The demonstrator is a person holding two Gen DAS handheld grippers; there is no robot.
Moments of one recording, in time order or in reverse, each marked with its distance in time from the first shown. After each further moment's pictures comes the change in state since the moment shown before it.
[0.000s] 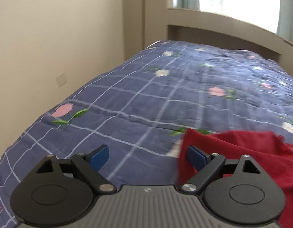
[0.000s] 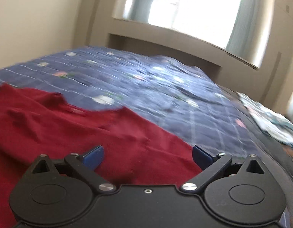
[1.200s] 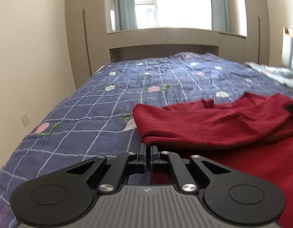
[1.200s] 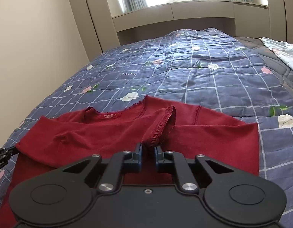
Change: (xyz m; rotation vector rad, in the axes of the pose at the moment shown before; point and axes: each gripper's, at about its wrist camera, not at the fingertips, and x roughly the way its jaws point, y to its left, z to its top) left arm -0.105 0.004 -0.074 0.279 -0.180 -0.291; right arm -0.023 -0.040 0.005 0.349 0.129 0.354
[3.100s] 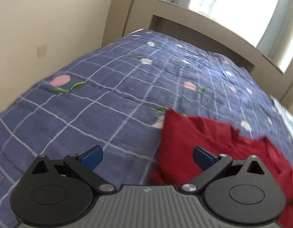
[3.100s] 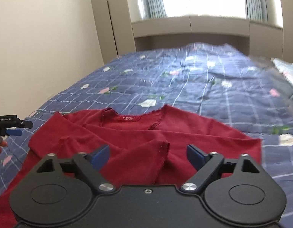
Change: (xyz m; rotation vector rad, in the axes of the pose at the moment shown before) left arm 0.042 0.083 0.039 -0.469 0.214 -0.009; right arm -0.016 0.025 0.001 -0.108 -0.029 0.039
